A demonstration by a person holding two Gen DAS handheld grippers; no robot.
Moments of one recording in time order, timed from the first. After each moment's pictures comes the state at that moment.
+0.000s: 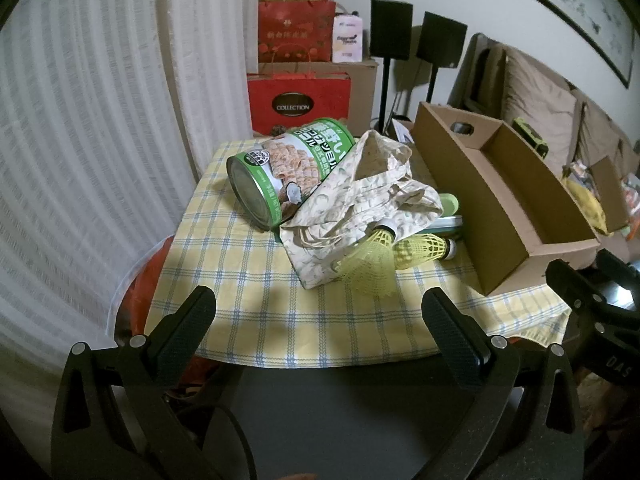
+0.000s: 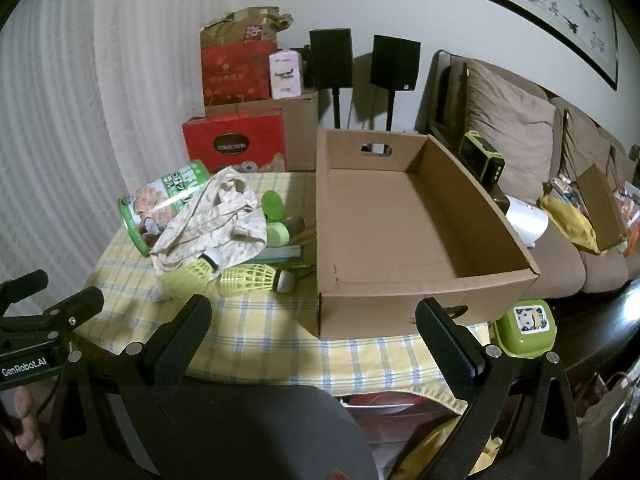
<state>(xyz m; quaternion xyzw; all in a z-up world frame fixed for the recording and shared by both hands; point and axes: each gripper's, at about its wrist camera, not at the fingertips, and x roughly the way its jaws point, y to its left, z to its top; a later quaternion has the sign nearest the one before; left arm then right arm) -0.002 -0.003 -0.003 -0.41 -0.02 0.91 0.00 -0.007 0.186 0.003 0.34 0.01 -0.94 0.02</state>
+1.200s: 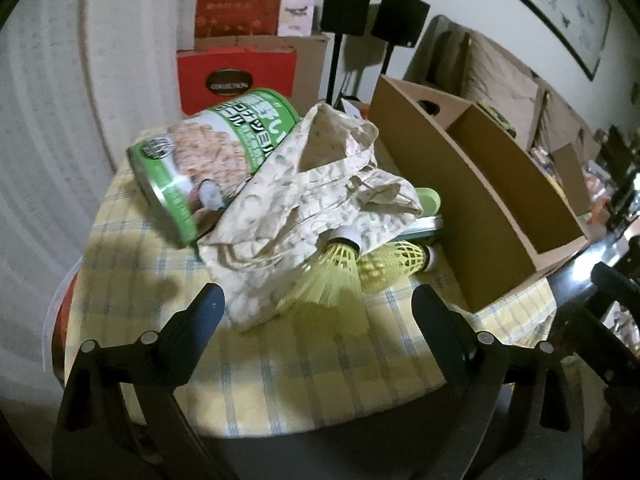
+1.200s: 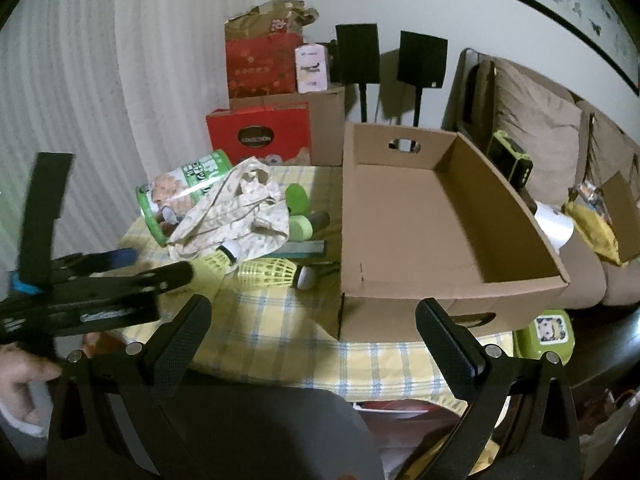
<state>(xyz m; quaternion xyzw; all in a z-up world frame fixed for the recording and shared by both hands) -0.076 0.014 -0.055 -0.43 -0.04 0.89 0.11 -0.016 0.183 -0.007 0.35 0.01 -0.93 0.08</state>
